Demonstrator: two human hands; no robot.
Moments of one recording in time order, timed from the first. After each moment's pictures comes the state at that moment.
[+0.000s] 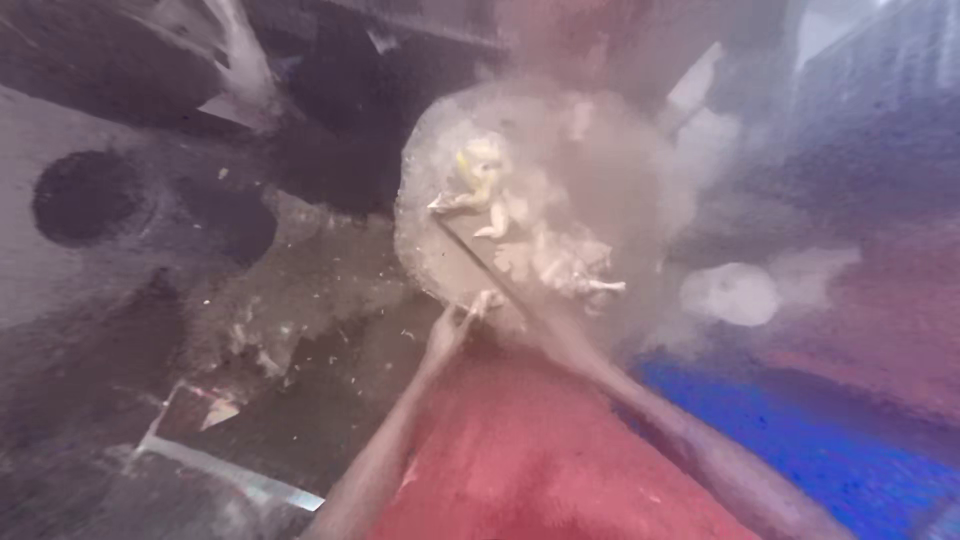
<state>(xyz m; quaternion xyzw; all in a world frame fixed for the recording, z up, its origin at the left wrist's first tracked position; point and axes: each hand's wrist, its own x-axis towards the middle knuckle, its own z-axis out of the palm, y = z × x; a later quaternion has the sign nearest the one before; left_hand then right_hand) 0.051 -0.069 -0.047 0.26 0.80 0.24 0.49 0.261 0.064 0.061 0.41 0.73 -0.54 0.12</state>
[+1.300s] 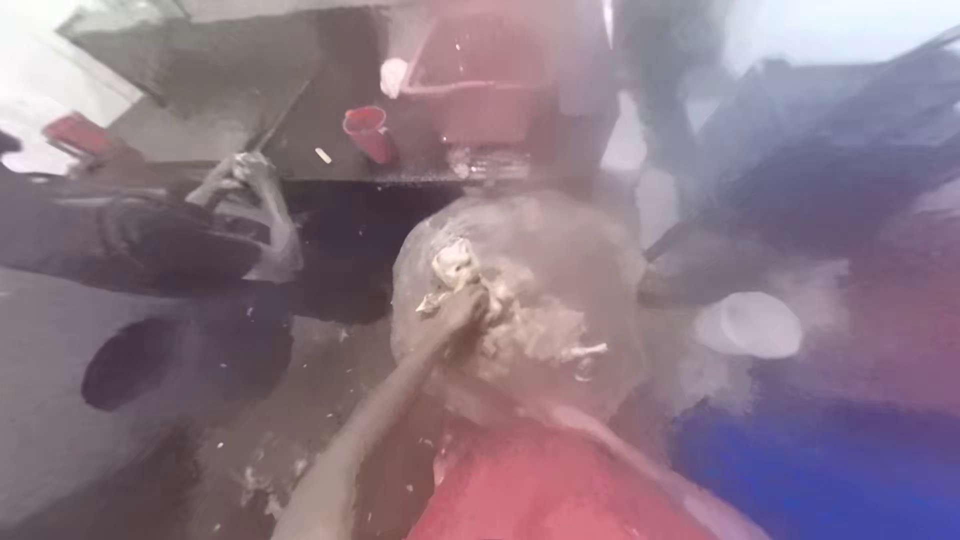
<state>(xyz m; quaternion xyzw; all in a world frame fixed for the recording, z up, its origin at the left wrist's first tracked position) -0.016 0.156 -0.013 0.72 0.65 0.06 0.22 0.286 0.082 0.004 0.31 0.71 -0.61 0.17</state>
